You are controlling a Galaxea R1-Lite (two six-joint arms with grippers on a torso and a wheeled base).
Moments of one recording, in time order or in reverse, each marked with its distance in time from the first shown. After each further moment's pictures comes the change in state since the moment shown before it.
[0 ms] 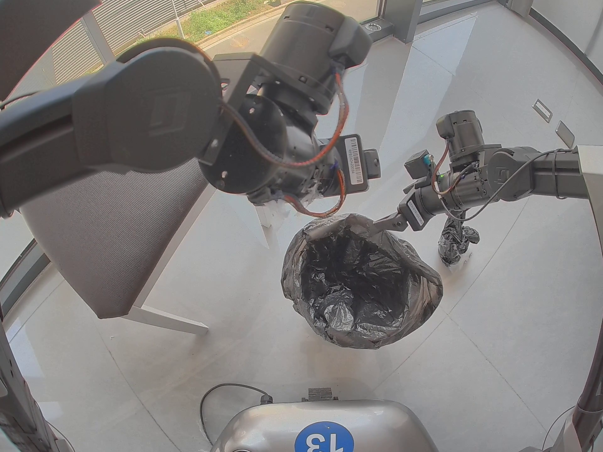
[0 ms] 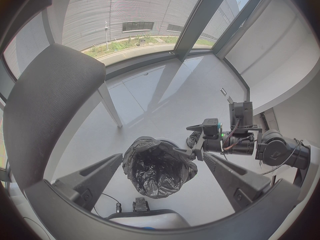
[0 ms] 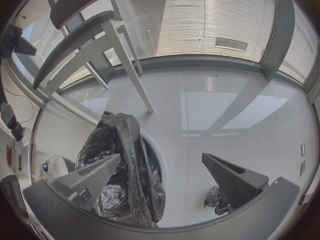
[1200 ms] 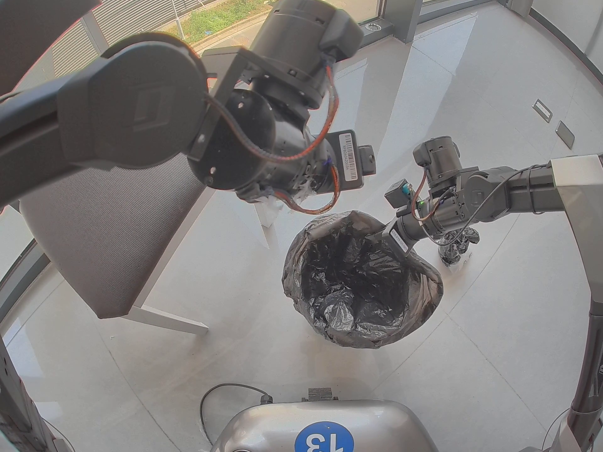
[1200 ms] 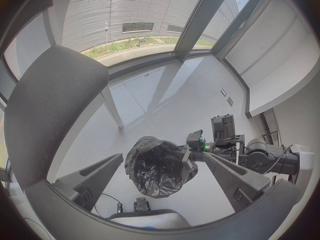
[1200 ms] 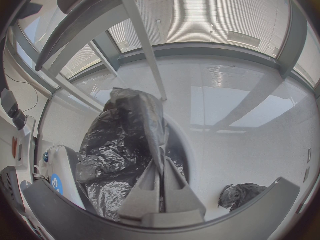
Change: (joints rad) left arm 0.003 -0.021 0.015 -0.001 0.001 0.006; right arm 0.044 0.075 0.030 -0.009 -0.001 -0.036
